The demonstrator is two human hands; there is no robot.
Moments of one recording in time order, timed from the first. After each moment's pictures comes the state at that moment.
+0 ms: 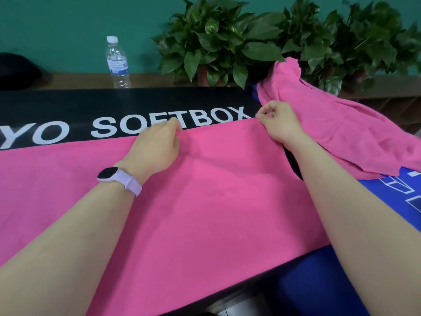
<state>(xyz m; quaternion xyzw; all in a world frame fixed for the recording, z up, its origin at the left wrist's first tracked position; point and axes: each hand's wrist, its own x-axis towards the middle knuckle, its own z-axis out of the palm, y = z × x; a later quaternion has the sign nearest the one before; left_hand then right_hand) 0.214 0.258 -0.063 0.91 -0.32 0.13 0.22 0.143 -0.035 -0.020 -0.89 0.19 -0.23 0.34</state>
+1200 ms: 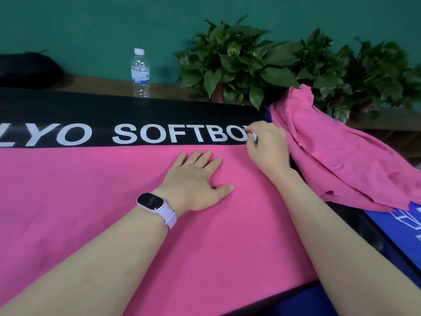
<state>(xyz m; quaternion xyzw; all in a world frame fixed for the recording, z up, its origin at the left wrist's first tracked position) 0.160 0.243 -0.067 0.93 -0.34 -0.06 0.09 0.156 0.030 -0.036 -0.96 0.06 -0.28 0.06</state>
